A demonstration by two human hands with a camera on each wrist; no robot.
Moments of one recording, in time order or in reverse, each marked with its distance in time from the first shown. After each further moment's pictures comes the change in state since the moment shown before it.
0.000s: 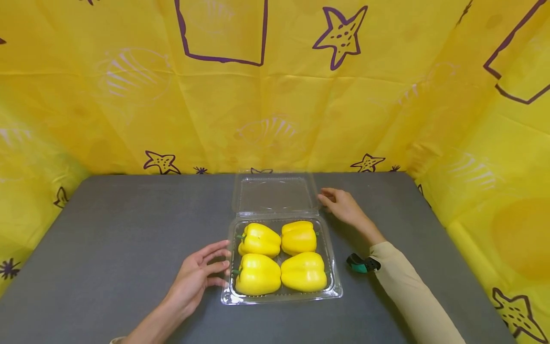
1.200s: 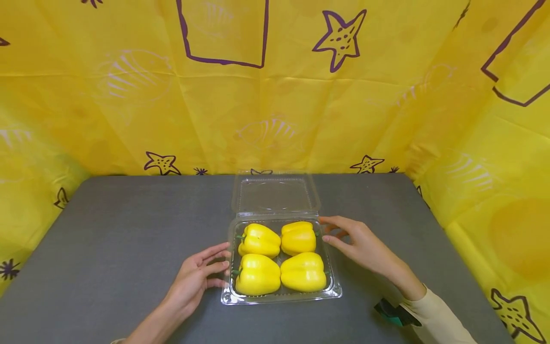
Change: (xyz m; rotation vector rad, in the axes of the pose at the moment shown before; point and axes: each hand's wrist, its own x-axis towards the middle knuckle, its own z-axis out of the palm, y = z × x) left_hand 0.001 -0.002 -0.003 -0.014 0.008 -0.032; right_hand -0.099 -0.043 -0.013 -0.014 -0.062 -0.316
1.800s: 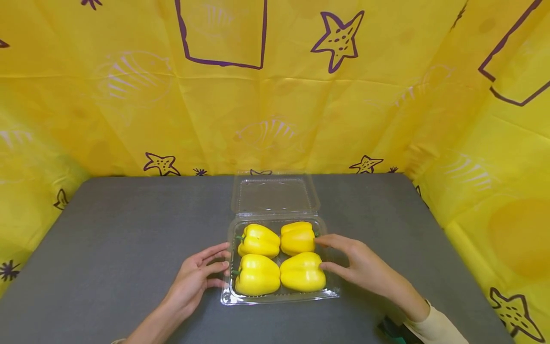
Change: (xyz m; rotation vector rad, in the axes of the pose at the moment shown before) left_hand 0.000 0.001 0.001 0.008 -0.003 0.006; right_hand -0.025 -0.008 0.017 -0.137 -0.035 -0.110
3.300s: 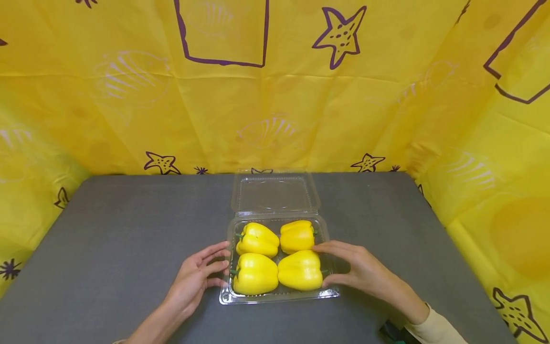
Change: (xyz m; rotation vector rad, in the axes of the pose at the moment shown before) left_hand -0.002 -0.003 -0.001 -0.018 -0.013 0.036; right_hand -0.005 0.012 0.011 0.100 0.086 -0.252
